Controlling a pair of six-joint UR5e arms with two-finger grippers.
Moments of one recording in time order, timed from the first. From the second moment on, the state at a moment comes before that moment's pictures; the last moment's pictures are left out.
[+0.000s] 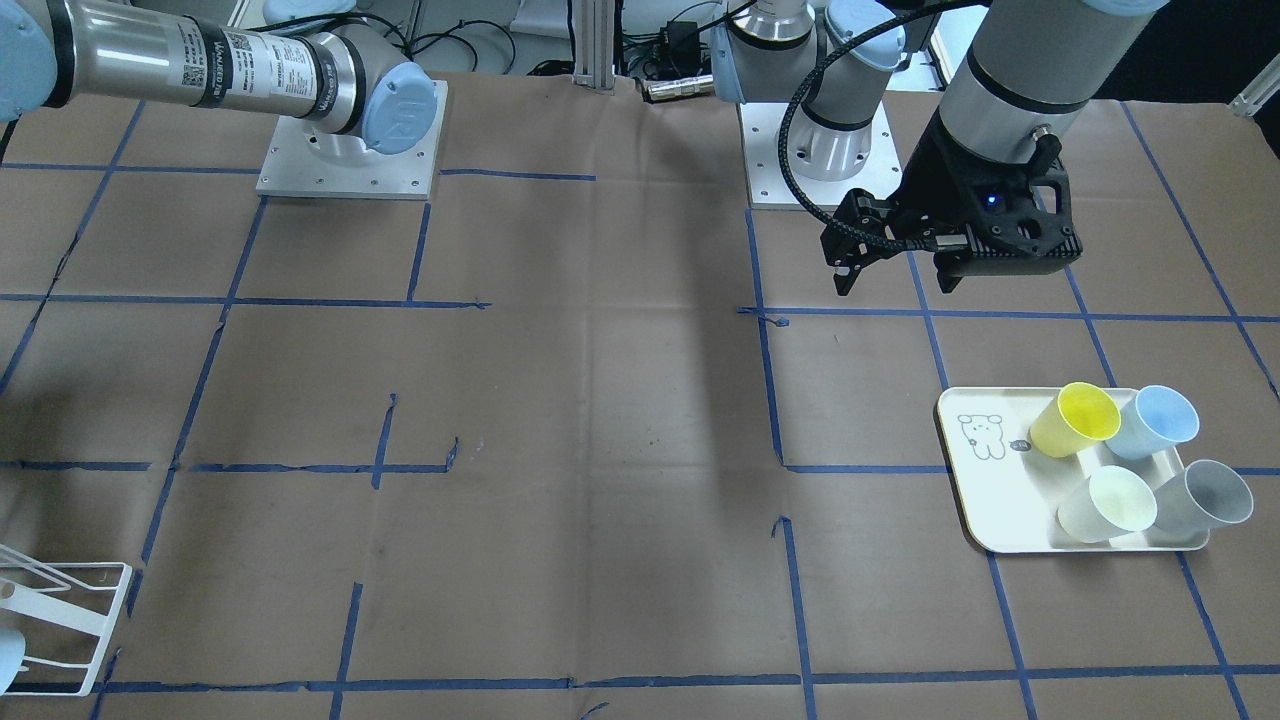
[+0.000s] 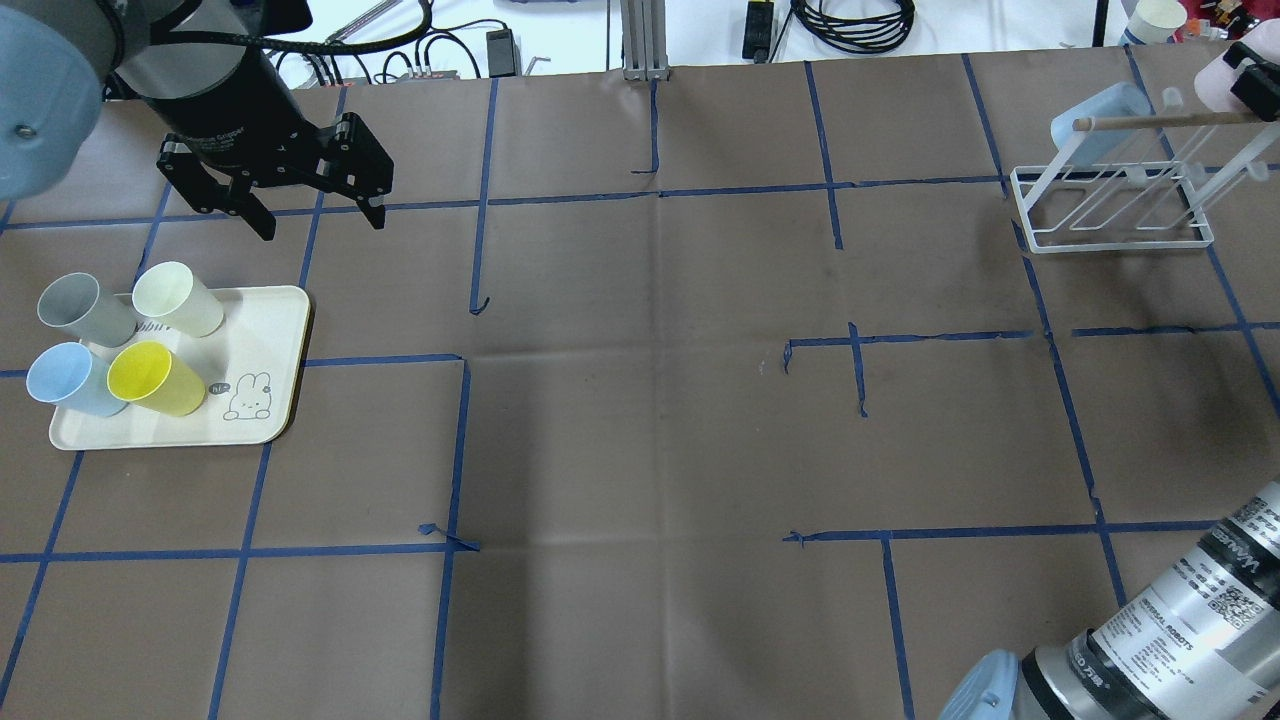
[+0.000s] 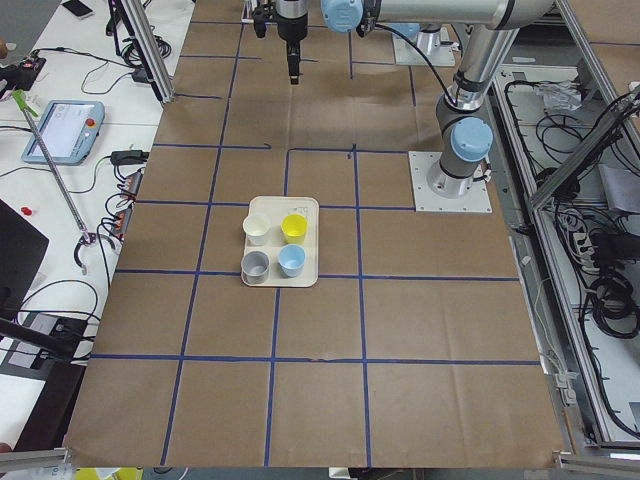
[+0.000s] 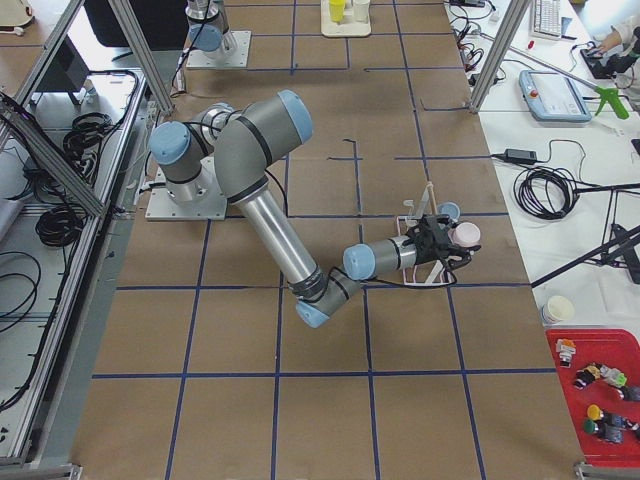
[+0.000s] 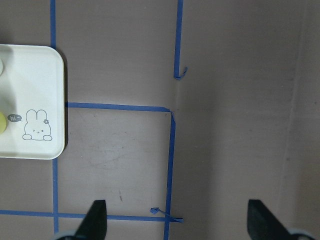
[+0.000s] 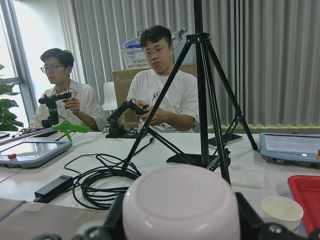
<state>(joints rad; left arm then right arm) -1.53 -1.62 -1.52 -1.58 1.56 -0.01 0.75 -0.64 1.39 -3.64 -0.46 -0.15</state>
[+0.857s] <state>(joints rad) -1.53 -1.62 -1.51 -1.58 1.56 -0.01 0.75 -0.65 1.39 -3.59 -0.46 -0.14</state>
